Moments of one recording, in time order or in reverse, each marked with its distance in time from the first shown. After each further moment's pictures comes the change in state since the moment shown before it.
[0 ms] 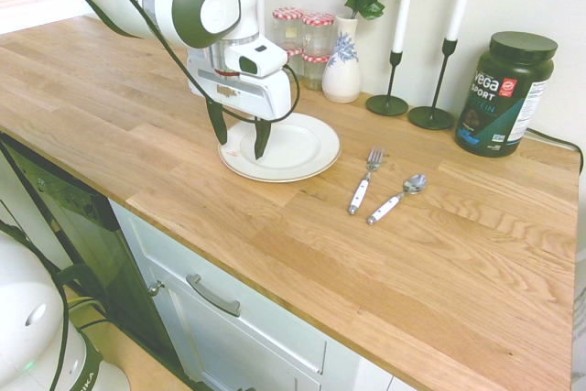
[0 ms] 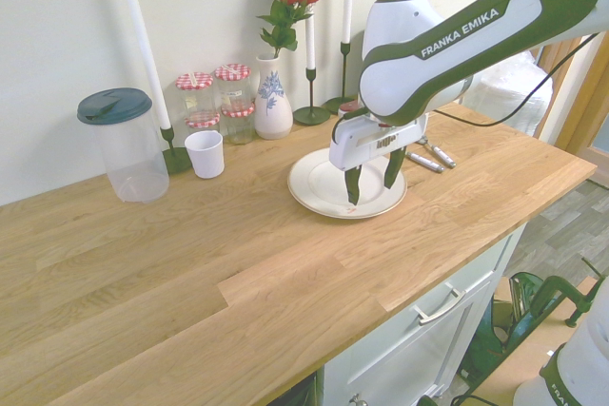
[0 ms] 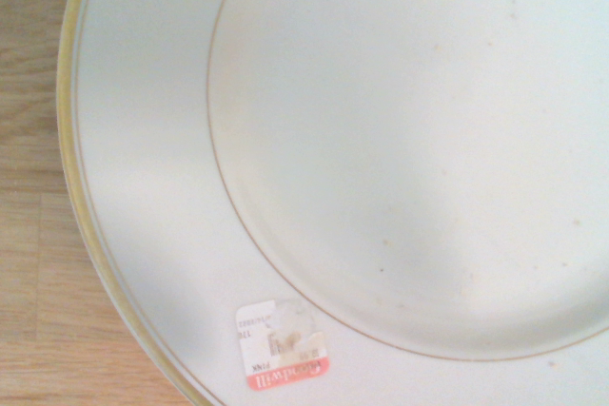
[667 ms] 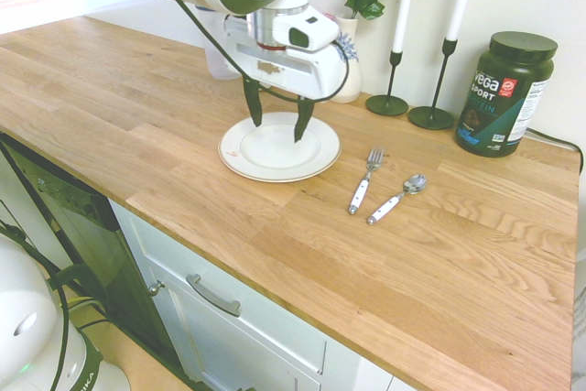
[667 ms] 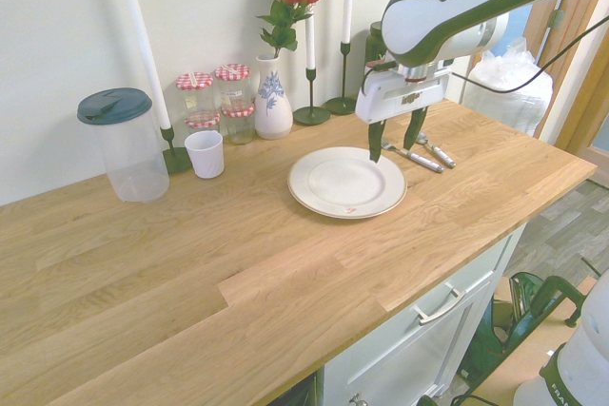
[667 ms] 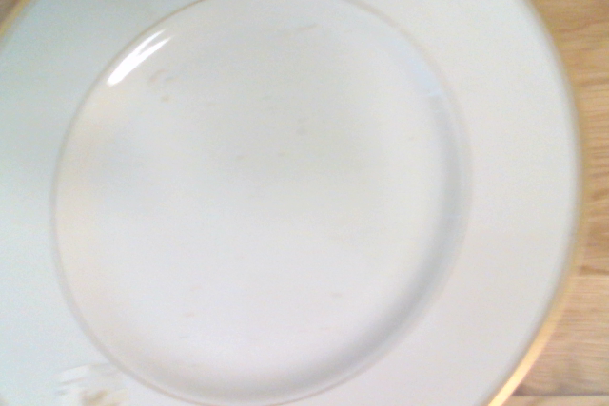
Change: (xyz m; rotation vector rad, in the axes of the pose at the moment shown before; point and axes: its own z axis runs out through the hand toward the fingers) arm 0.097 0.063 -0.059 0.041 0.002 0.054
